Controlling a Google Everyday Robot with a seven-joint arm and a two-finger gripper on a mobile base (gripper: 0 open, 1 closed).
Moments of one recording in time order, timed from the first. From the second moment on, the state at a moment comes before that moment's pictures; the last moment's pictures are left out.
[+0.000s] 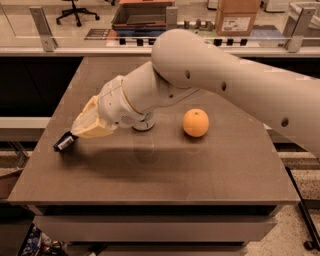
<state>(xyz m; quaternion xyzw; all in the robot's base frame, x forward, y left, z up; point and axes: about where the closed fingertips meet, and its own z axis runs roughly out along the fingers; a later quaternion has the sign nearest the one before) 0.469 0.166 0.893 -0.72 0.51 0.27 0.39</state>
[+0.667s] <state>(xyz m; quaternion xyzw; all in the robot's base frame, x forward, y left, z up) 0.482 0.174 0.931 -0.73 0.46 0.28 0.42</state>
